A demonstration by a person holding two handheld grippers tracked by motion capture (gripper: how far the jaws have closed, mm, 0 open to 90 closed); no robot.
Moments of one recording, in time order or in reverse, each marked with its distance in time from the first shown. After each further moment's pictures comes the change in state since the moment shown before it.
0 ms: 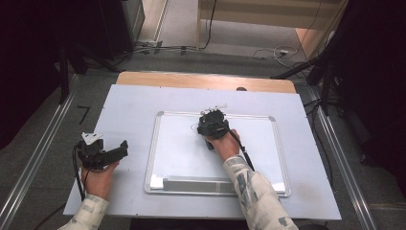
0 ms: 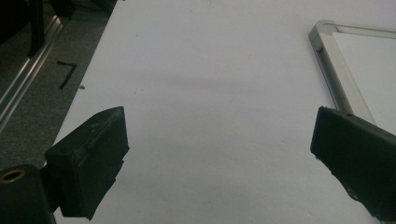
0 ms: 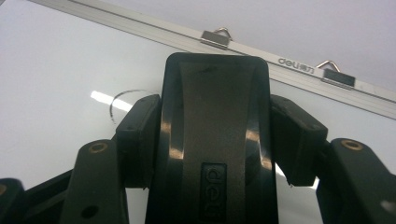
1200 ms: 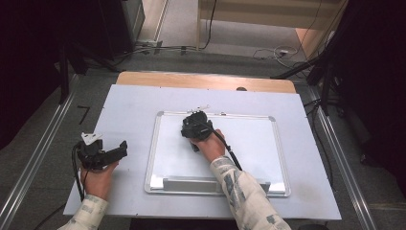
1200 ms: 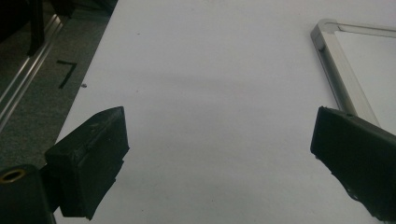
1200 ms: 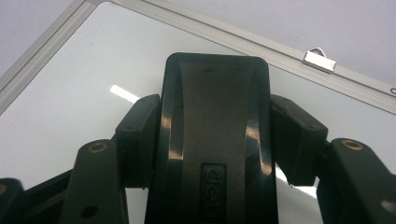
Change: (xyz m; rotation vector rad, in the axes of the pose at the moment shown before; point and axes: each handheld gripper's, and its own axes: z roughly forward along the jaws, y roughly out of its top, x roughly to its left) left arm 0.003 0.000 -0.001 0.001 0.000 -0.006; right arm 0.044 0.008 0.007 -0.002 0.070 -0.064
